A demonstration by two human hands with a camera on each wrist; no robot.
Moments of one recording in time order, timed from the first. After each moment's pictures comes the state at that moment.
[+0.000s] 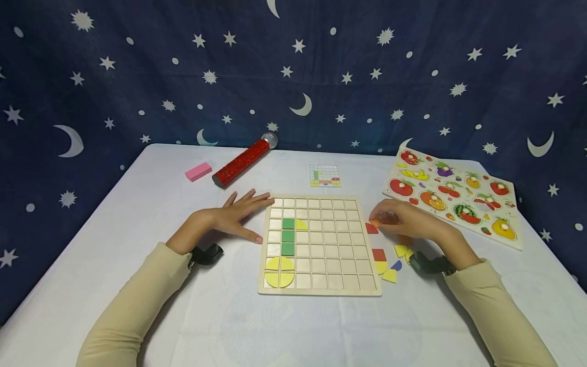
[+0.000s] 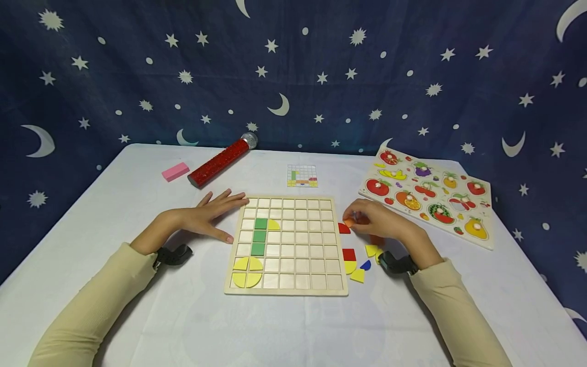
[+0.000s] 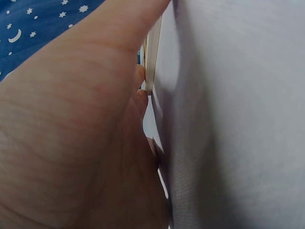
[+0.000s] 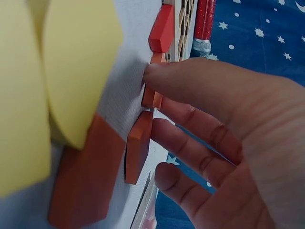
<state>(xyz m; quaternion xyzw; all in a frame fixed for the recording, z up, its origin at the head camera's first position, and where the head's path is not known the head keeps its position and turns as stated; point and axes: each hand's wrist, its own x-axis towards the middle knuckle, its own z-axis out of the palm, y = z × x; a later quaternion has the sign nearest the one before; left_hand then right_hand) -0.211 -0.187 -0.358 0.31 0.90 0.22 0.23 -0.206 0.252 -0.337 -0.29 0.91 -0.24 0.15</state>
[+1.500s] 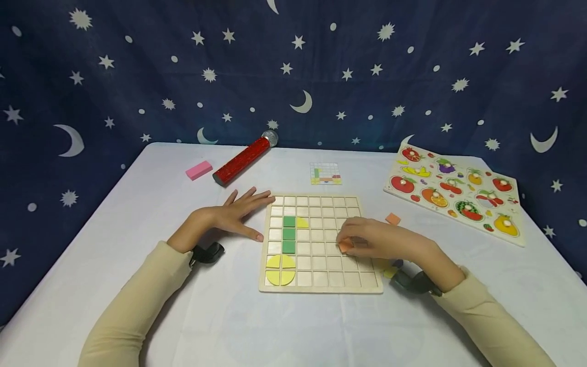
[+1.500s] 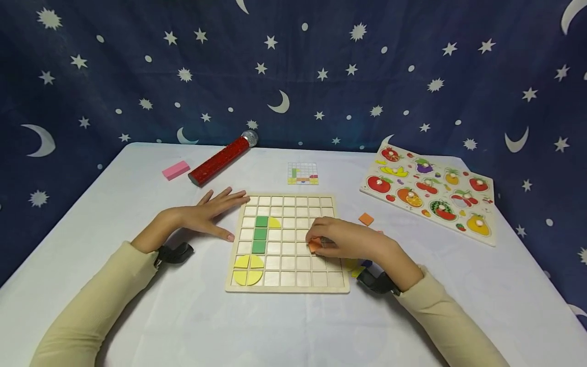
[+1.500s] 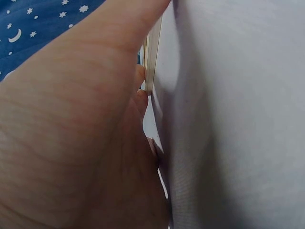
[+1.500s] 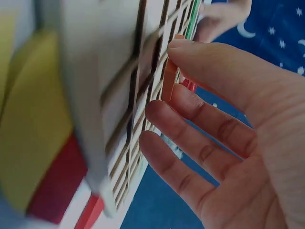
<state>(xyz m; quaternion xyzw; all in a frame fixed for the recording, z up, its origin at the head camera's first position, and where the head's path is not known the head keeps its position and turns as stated) -0.212 -0.187 -0.361 0.30 0.90 0.22 0.23 -0.163 0.183 -0.330 -0.45 0.86 -0.18 0.14</state>
